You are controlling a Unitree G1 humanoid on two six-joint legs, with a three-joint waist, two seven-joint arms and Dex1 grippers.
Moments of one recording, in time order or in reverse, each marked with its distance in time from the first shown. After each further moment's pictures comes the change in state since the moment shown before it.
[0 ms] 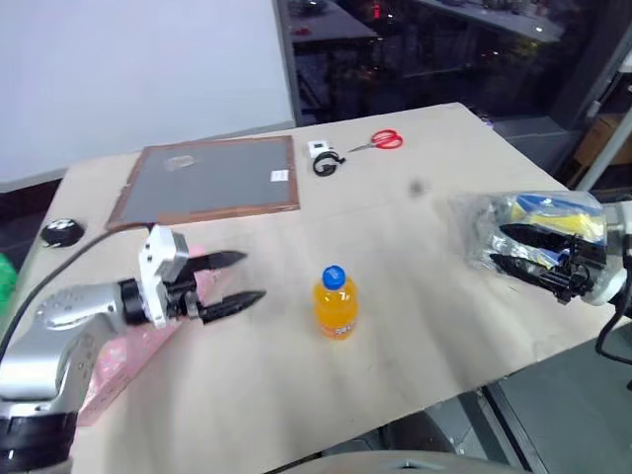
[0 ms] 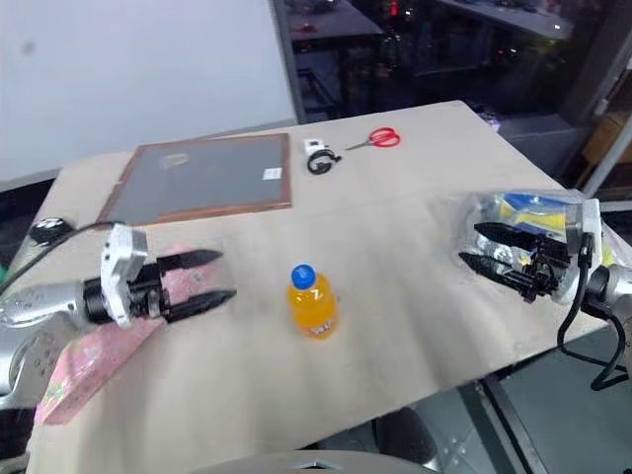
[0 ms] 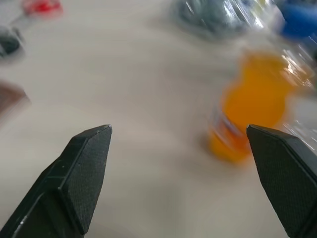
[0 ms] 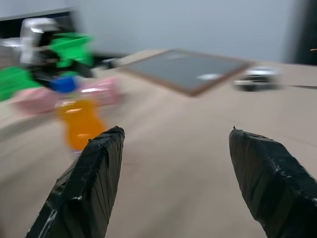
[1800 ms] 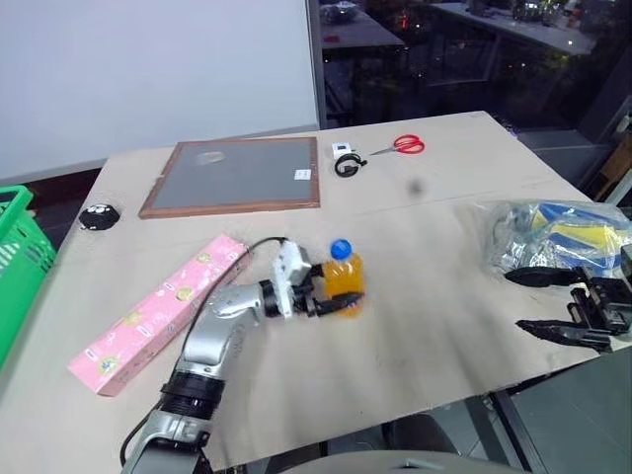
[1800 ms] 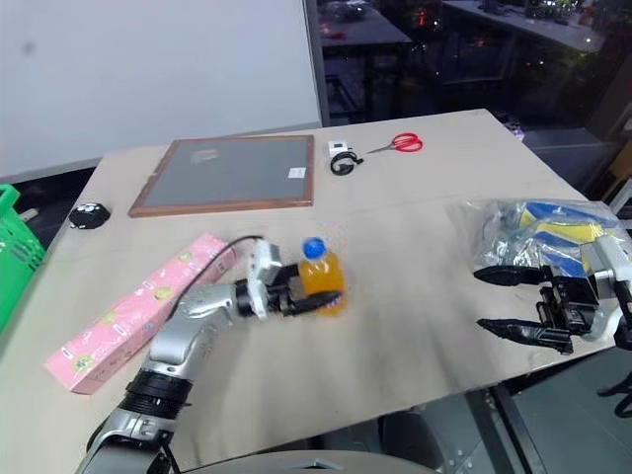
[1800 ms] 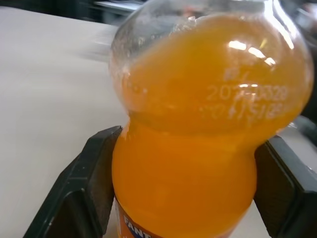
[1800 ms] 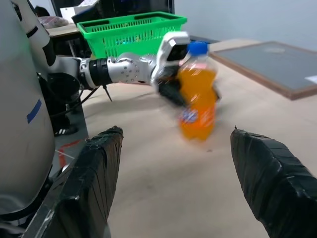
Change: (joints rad) left arm -0.392 -0.457 -0.294 0.368 0.152 -0.267 0.161; right arm 0.124 -0.114 0.028 0.021 0.082 -0.214 0.235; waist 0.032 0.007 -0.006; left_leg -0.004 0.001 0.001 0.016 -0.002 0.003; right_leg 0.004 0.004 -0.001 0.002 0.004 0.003
